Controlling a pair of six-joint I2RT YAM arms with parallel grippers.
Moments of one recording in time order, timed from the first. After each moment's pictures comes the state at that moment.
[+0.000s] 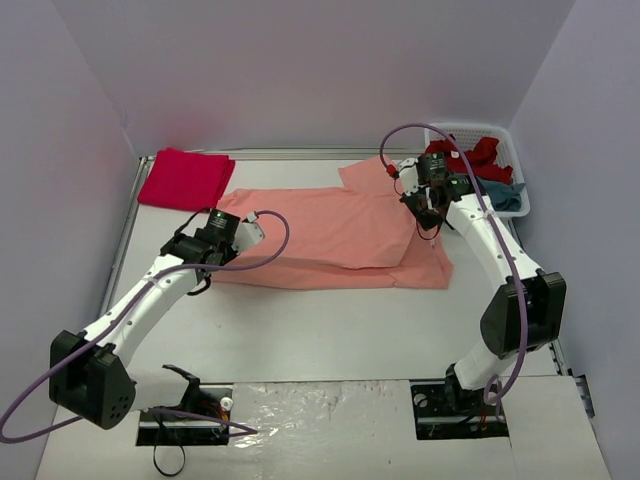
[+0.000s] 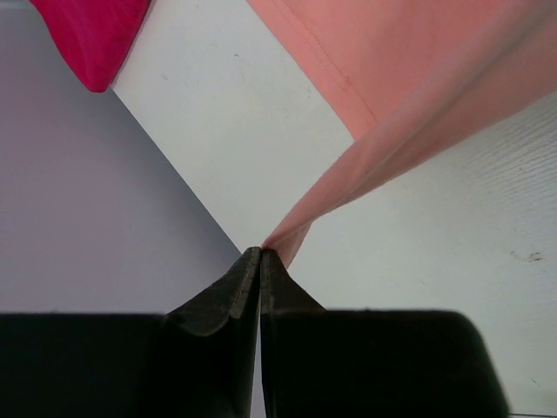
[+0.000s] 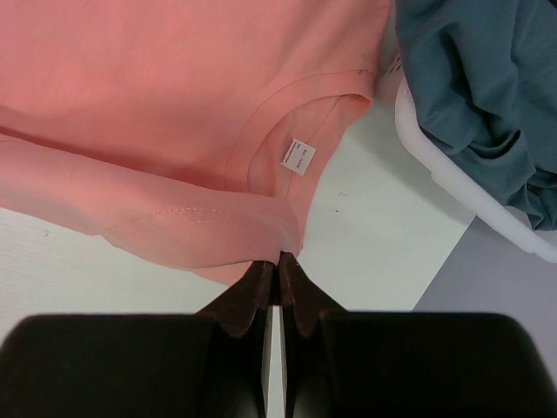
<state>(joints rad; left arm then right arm) -0.42 1.26 1.04 -0.78 -0.43 0.65 0.23 1.62 1.45 -0.85 0.13 -0.40</state>
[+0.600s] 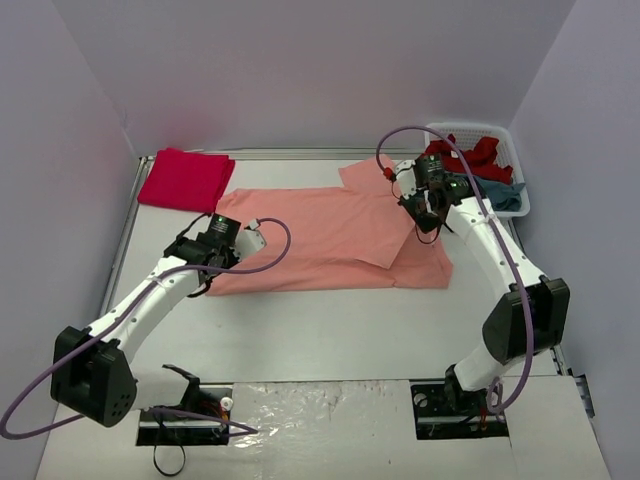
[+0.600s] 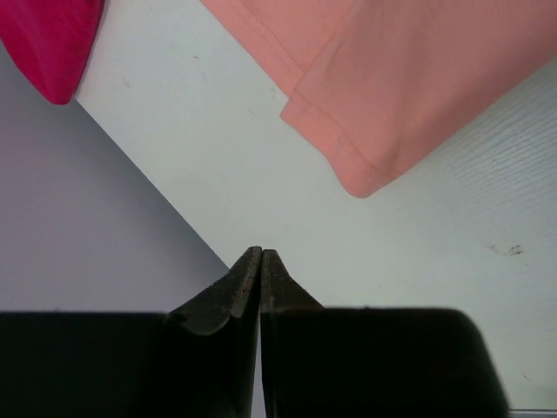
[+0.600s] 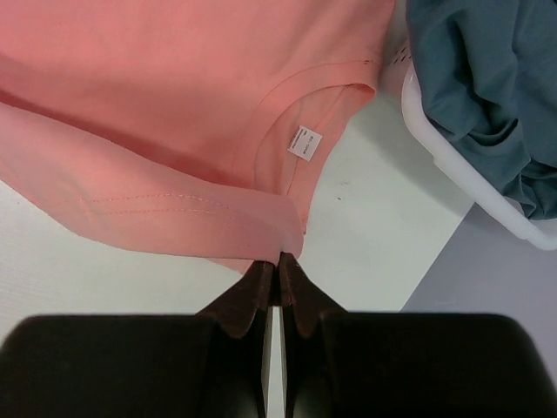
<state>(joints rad) -0.40 1.26 0.99 -0.76 -0.37 0.67 0.26 1.55 1.43 -0.90 0.15 -0.40</state>
